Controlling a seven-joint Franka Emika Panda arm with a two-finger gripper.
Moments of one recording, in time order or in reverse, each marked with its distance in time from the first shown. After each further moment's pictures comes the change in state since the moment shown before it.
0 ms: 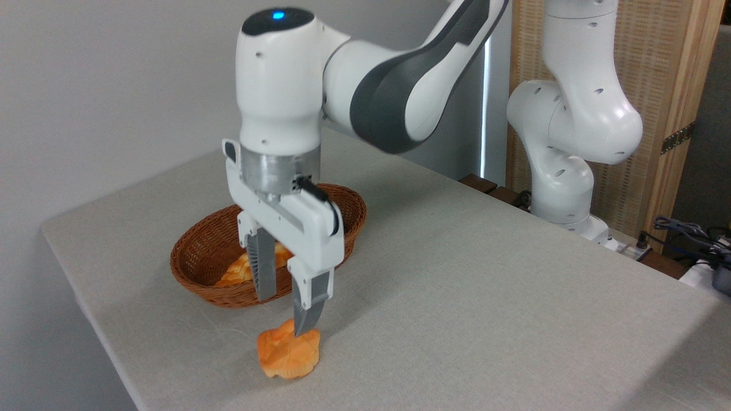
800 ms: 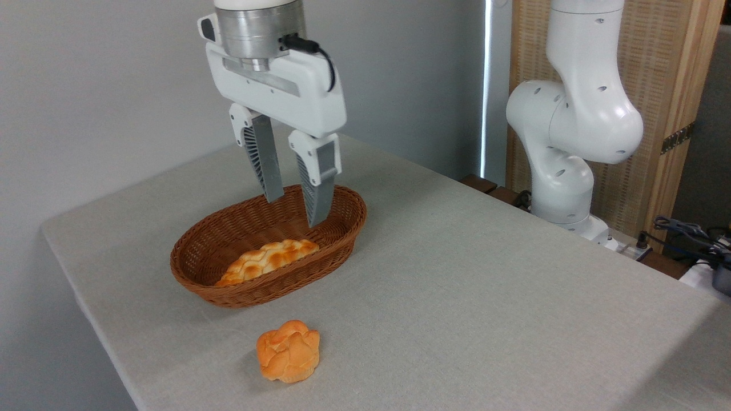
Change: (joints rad) arm 0.017 -0.060 -0.093 0.287 0.070 -0.495 -0.191
